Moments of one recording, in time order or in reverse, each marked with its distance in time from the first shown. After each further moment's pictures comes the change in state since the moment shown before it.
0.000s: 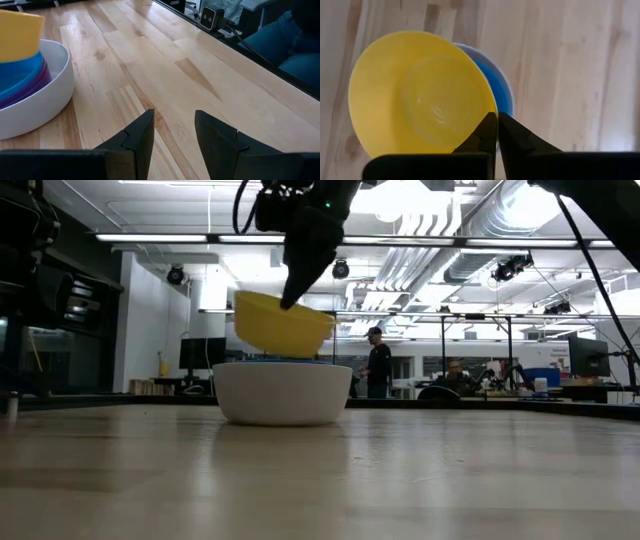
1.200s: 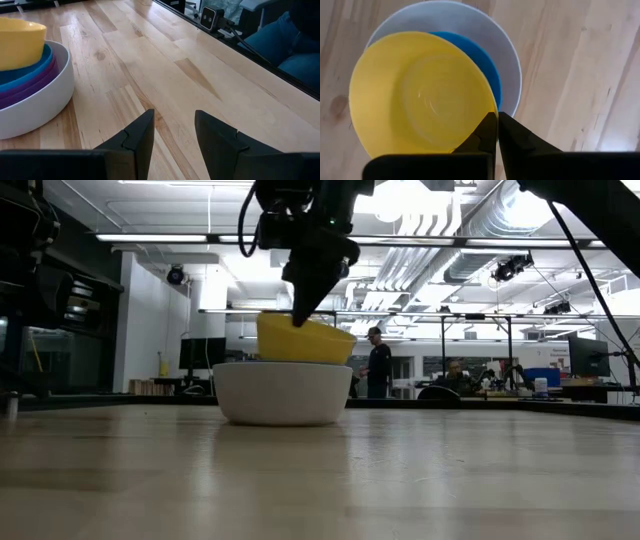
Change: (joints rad) left arm 0.000 0.000 0.000 0.000 0.000 0.000; right arm -0.025 0.041 0.026 -0.088 -0.023 -0.144
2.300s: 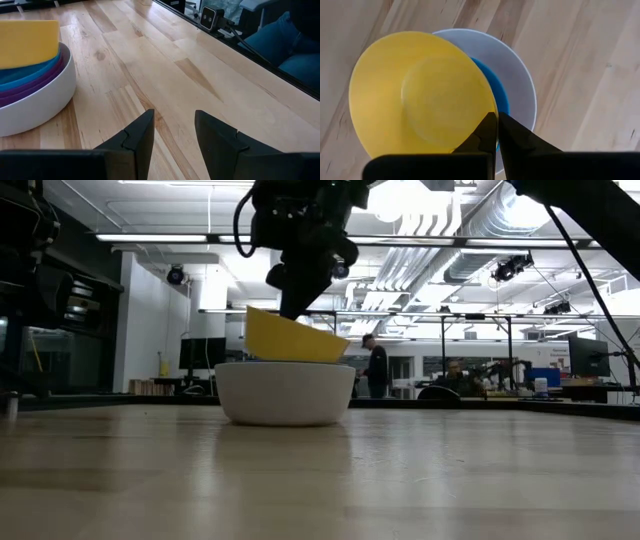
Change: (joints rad) left arm 0.000 0.000 0.000 0.000 0.000 0.000; right arm -0.013 0.022 0.000 0.060 -0.159 -0.117
